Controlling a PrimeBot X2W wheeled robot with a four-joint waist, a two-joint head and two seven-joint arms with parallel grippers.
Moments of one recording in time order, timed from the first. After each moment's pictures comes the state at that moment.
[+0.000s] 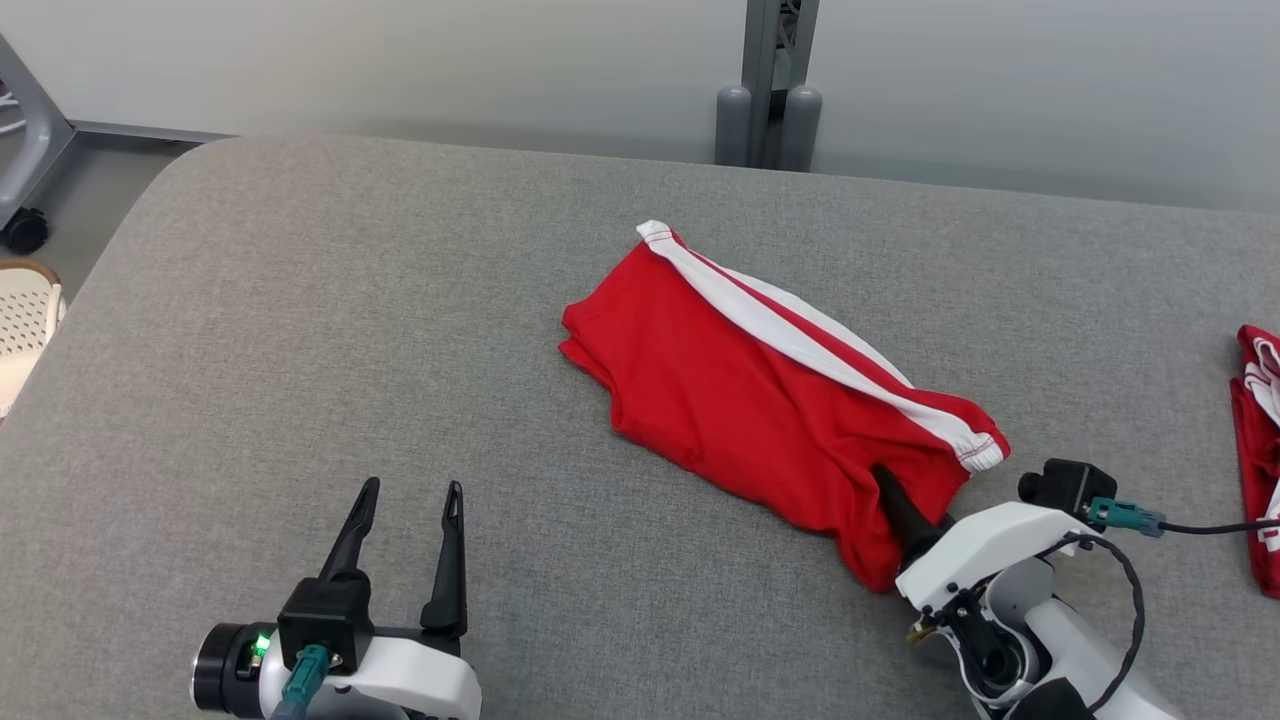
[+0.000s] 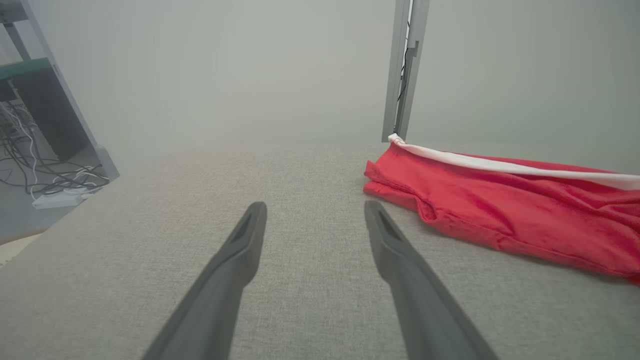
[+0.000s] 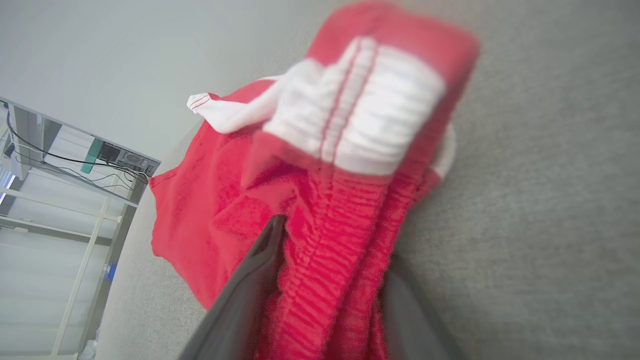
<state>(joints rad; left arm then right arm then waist) -0.05 0.05 -0.18 0.24 -0.13 0.10 -0.26 -0.48 -0.07 0.44 0.87 1.07 0.13 -0.09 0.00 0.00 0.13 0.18</state>
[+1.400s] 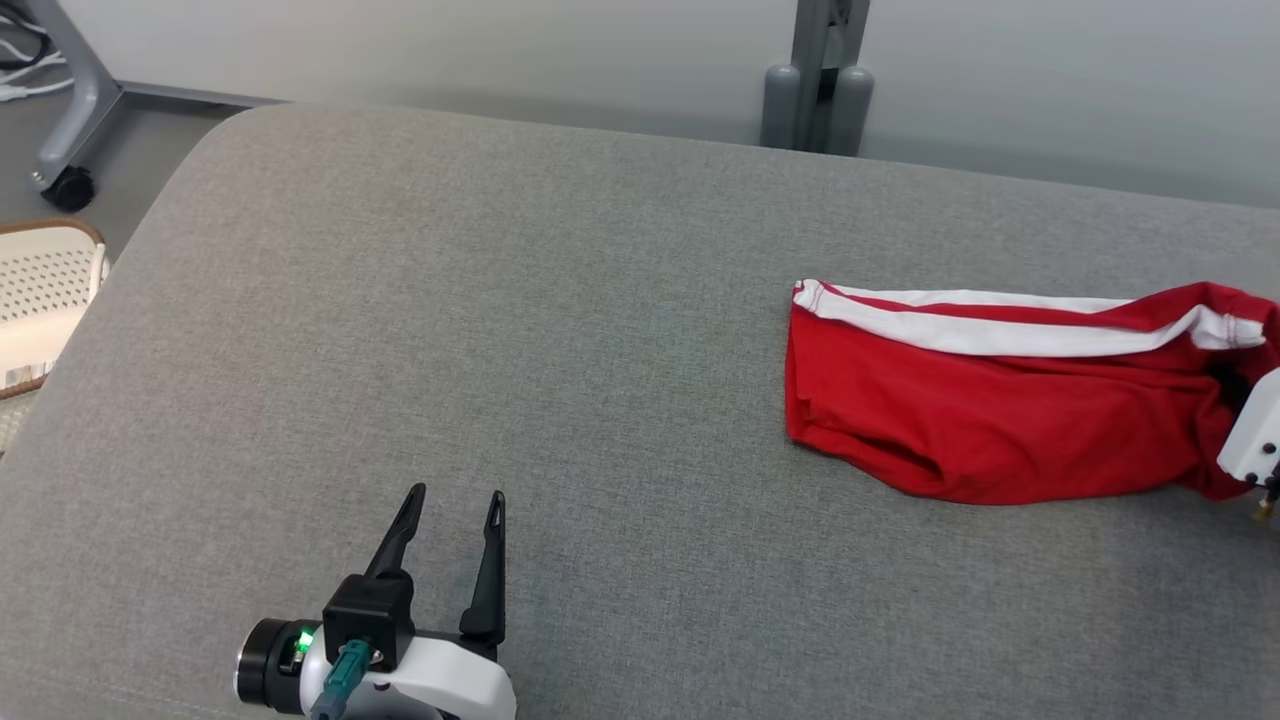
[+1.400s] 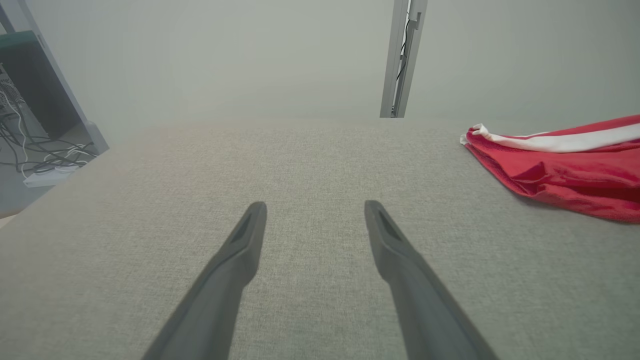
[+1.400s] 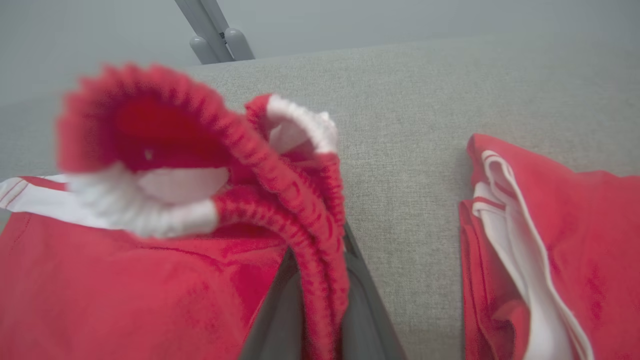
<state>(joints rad) -0.07 0.05 -0.26 0.29 -0.17 0.11 -0.26 -0.82 -0.52 0.74 1.12 1.10 0.13 0.10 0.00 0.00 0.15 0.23</state>
